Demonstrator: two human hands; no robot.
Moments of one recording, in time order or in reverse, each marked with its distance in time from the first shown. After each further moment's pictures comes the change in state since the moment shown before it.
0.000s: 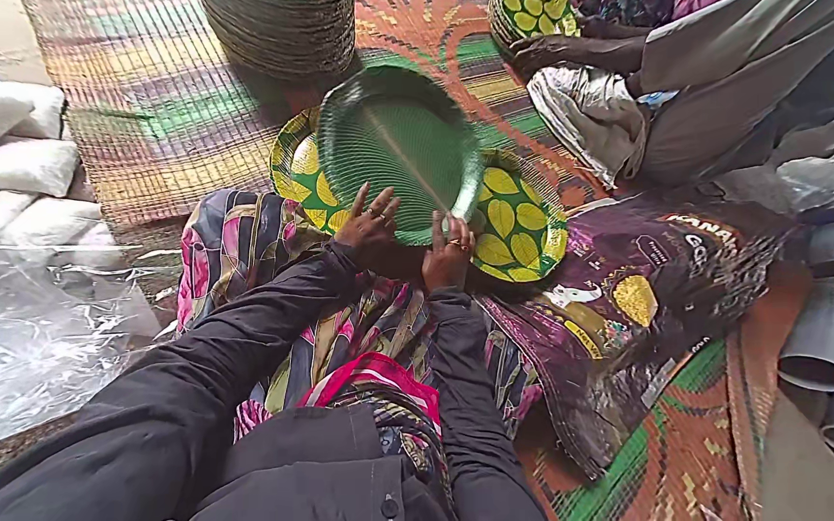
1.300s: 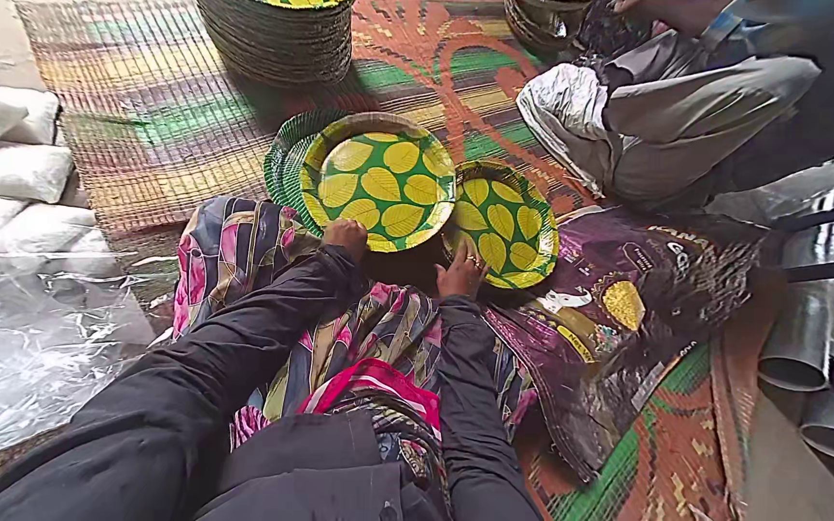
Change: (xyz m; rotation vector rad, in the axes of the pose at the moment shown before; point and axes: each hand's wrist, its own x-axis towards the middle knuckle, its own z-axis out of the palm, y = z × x) left_hand 0.020 0.002 -0.026 -0.049 -0.755 -0.618; right_hand 0.003 0.026 -0.018 -0.092 -0.467 0.468
